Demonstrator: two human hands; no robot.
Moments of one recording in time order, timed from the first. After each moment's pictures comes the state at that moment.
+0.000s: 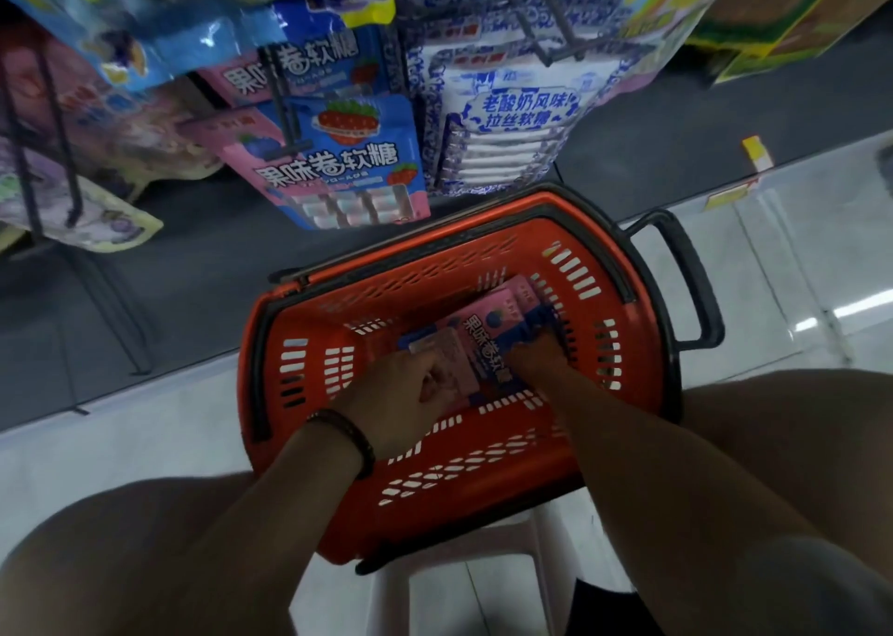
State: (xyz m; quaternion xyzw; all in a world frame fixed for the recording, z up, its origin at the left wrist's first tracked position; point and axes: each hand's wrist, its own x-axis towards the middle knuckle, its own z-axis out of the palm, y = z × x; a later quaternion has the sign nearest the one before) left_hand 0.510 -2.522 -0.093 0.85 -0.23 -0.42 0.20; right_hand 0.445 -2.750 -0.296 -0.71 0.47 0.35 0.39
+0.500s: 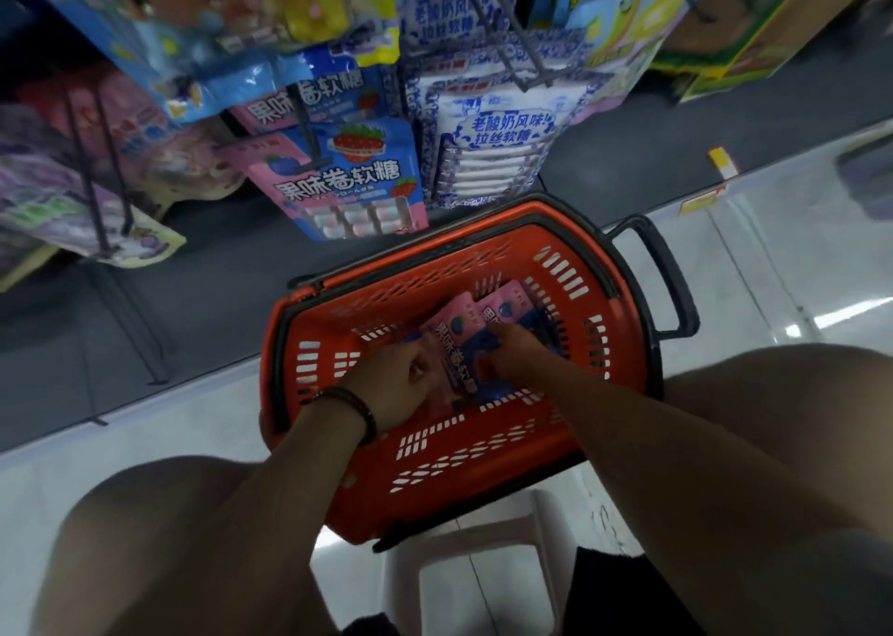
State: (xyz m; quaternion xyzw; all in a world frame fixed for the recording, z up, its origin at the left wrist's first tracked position) left_hand 0.518 -2.511 -0.093 0.87 -0.20 -0.42 0.17; right_hand 0.460 -2.728 -0.217 -0.81 0.26 0.37 0.37
